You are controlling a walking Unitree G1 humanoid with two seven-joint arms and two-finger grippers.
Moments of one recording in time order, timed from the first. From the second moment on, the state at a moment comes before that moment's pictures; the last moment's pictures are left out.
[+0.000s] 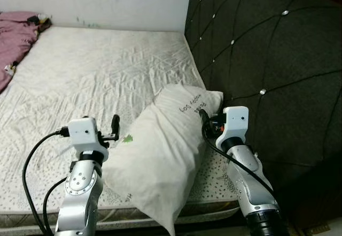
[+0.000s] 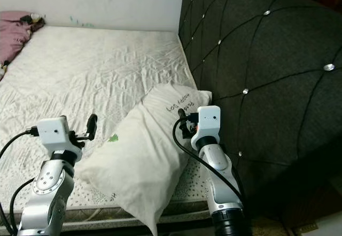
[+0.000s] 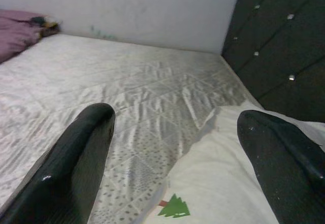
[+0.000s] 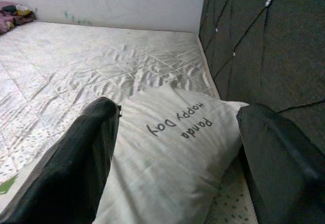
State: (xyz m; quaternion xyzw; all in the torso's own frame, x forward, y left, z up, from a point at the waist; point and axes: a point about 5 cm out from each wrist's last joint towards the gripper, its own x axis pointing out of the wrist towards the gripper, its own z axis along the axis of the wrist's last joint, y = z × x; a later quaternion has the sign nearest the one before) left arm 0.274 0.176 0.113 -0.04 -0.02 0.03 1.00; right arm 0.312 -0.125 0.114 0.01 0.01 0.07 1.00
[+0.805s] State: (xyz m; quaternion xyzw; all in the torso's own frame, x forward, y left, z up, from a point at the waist) left arm 0.270 0.193 0.111 -0.05 -0.02 0.10 0.99; right arm 0.312 -0.125 0.114 -0.01 0.01 0.09 1.00
